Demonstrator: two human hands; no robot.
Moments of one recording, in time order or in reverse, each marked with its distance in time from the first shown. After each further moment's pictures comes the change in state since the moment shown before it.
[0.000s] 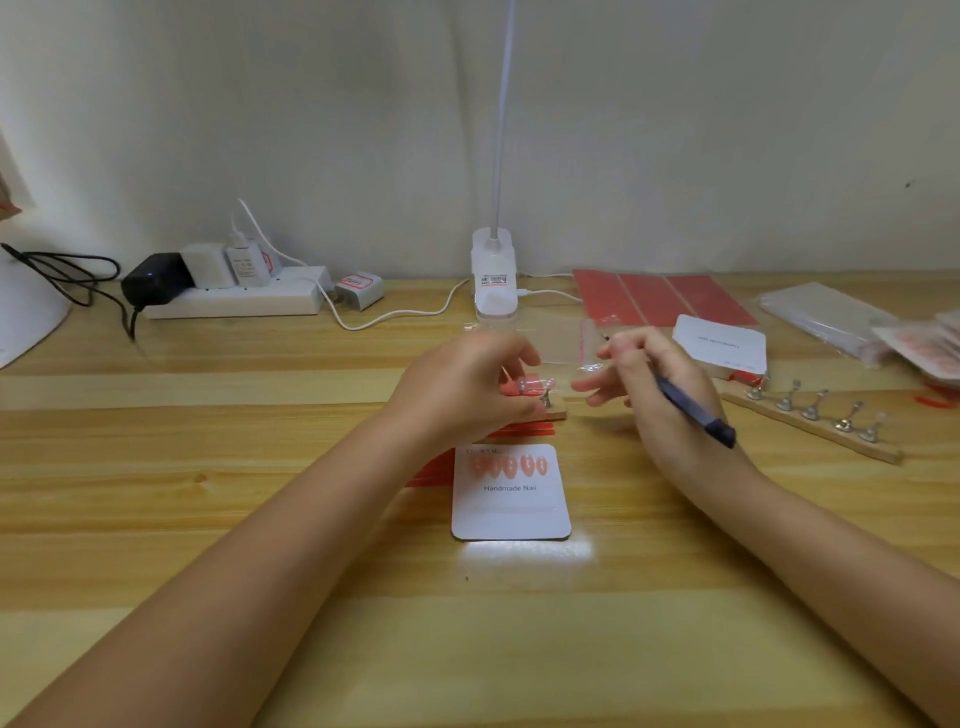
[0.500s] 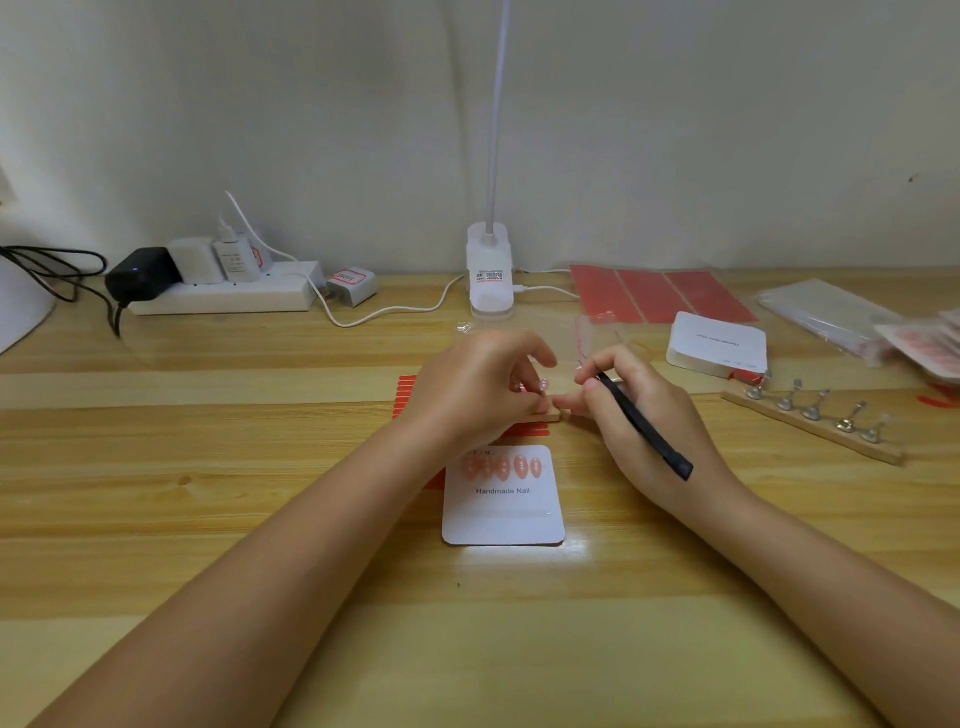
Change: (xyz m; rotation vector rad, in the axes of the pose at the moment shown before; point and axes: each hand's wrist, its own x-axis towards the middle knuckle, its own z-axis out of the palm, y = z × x) left_hand 0.010 0.001 0.017 -0.076 0.028 -0.003; right_hand -0.003 0.019 0.004 -0.230 -0.099 -0.088
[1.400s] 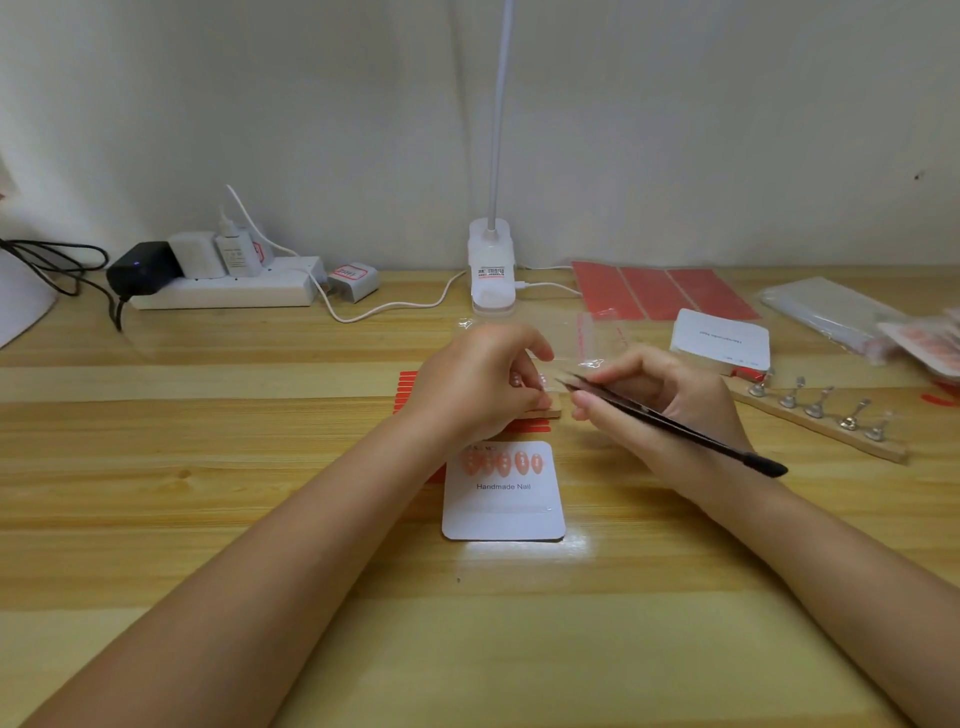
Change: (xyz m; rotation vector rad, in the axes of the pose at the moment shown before) left_hand 0.000 0.003 0.000 -0.033 -0.010 -0.038; right_hand -0.006 -0.006 -0.013 0.257 0.022 -0.059
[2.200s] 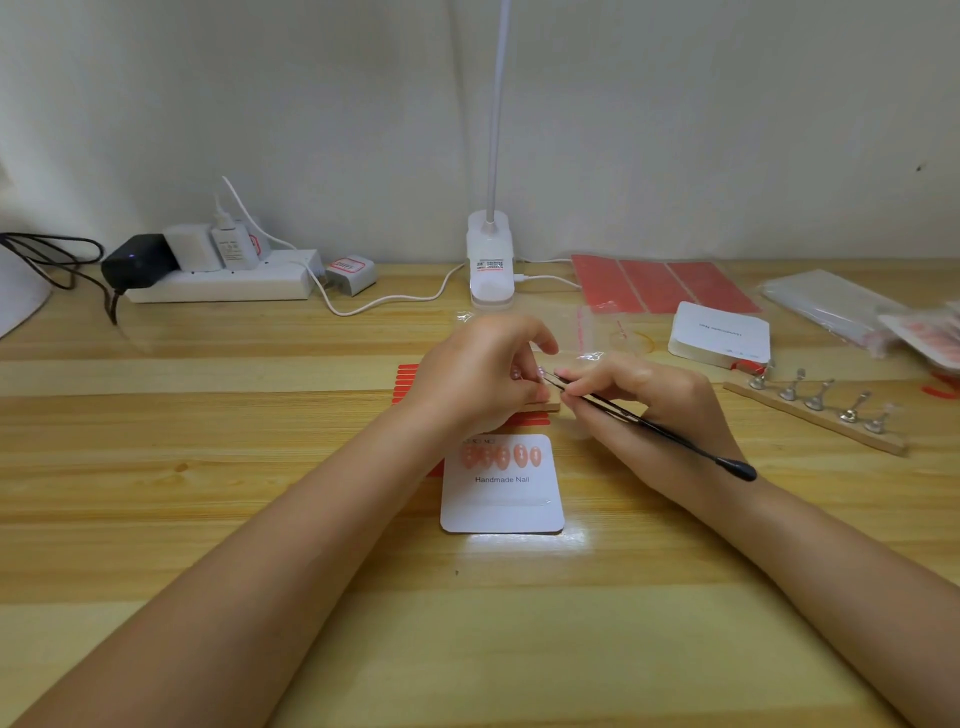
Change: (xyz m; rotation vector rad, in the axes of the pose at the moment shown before) left_hand 0.002 0.000 0.000 0.020 -0.016 0.042; right_hand 0.001 0.006 0.004 -0.301 -0.039 -0.318
